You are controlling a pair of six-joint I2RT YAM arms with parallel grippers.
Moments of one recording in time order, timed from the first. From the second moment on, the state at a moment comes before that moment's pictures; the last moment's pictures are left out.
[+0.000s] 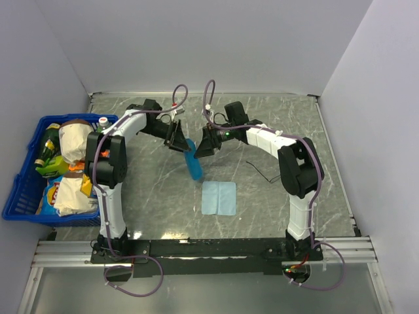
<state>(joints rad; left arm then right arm) -0.19 2.09 1.66 -0.98 1.23 0.27 0.46 1.98 1.45 -0.21 -1.11 0.08</state>
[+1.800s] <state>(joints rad) -0.20 2.13 1.72 -1.17 1.36 0.43 0.47 2.04 1.45 -0.12 -1.28 0.17</state>
